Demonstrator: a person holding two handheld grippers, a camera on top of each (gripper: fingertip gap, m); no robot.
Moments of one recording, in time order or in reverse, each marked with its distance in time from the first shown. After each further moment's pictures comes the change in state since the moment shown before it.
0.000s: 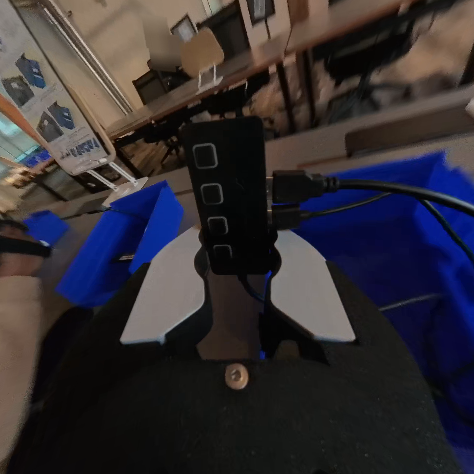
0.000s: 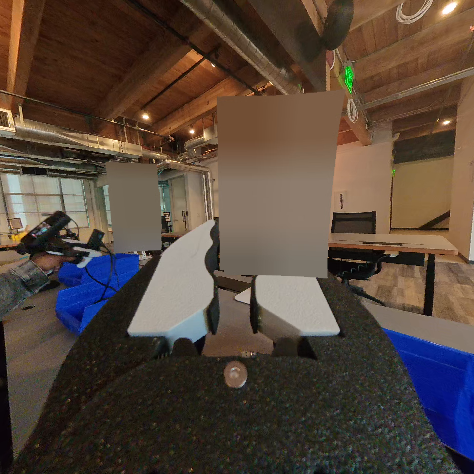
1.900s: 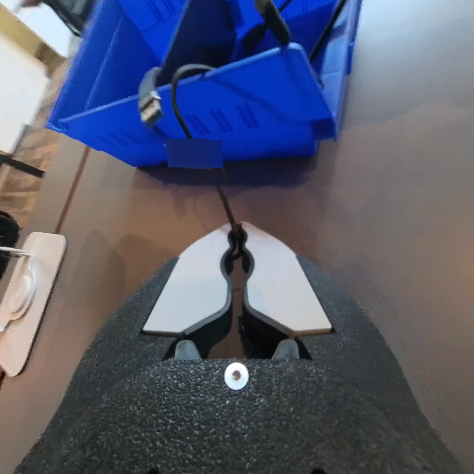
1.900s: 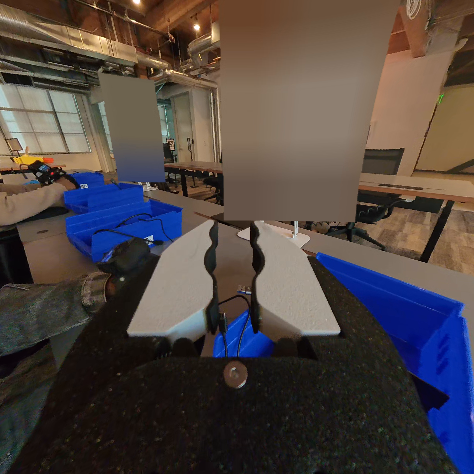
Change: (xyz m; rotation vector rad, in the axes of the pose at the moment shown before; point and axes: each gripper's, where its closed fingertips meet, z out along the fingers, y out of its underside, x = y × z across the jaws) left arm 0.572 -0.015 -0.189 0.328 1.228 0.705; right arm 0.003 0.049 -0.013 -0.321 -0.060 -0.027
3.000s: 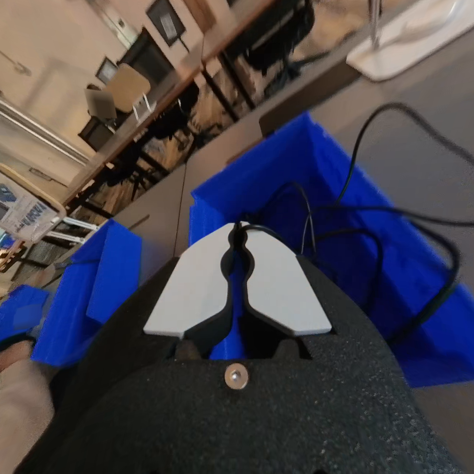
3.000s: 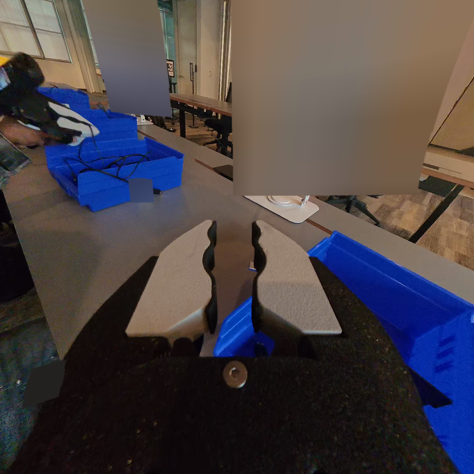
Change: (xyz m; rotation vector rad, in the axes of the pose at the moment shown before) left arm -0.179 0.262 -0.376 -0.380 -0.977 -0.470; right arm -0.028 0.039 0.028 -0.229 -0.039 -0.131
